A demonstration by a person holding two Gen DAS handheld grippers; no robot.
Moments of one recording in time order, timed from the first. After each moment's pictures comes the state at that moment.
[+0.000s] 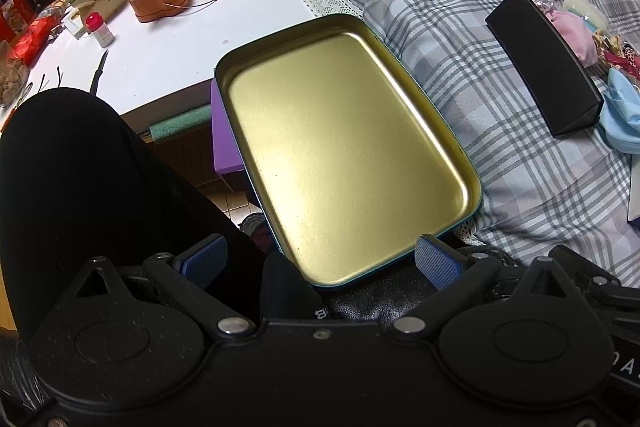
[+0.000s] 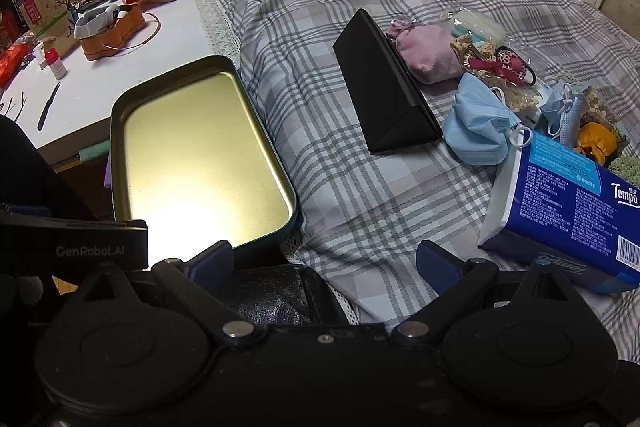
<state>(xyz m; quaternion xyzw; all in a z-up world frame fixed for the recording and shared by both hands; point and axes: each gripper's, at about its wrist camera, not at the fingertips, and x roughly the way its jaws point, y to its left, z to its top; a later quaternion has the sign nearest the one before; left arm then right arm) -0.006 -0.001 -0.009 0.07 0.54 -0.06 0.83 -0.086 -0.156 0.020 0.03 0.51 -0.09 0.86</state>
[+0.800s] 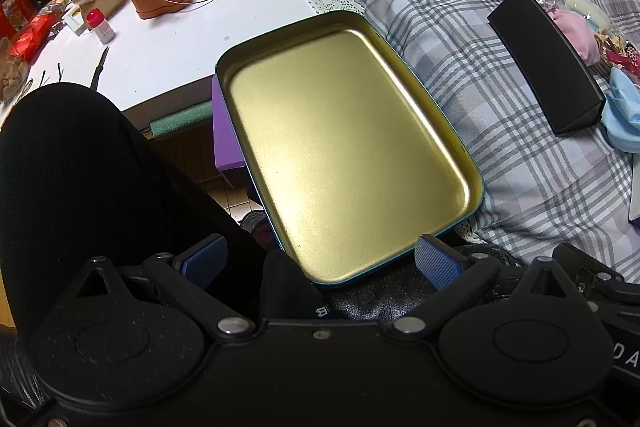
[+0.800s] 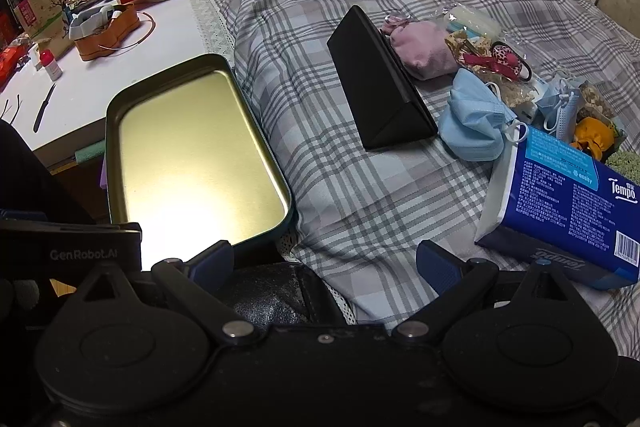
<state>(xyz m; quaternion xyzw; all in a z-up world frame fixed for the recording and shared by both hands) -0.008 0.001 -0.011 0.07 0.55 -0.06 0.83 -0.086 -0.158 0.019 0.03 0.51 -0.10 0.85</state>
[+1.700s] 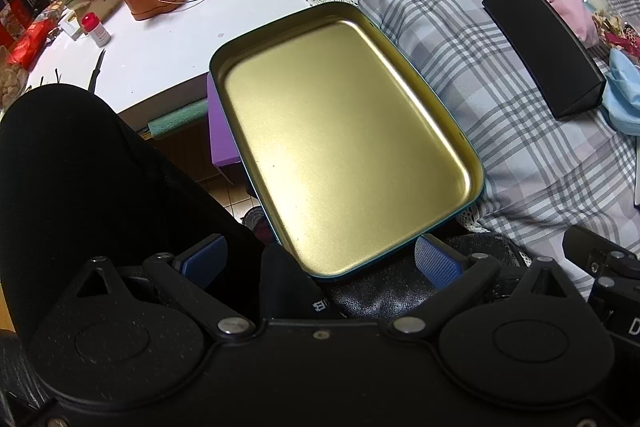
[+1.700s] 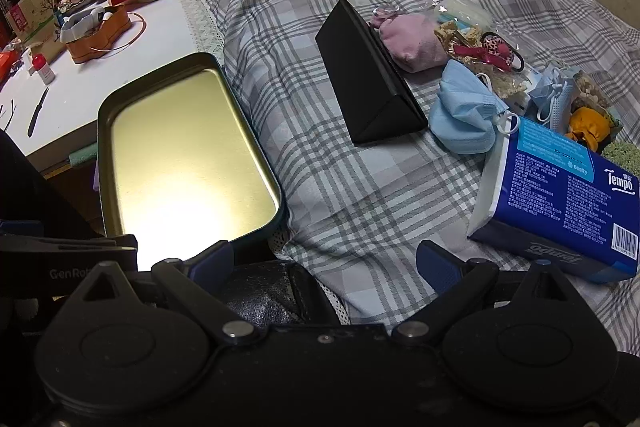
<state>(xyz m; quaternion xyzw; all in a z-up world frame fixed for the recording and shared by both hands) -0.009 -0.008 -0.015 0.09 0.55 -0.06 0.83 -0.085 -0.165 0.016 0.04 0.51 -0.11 0.85</state>
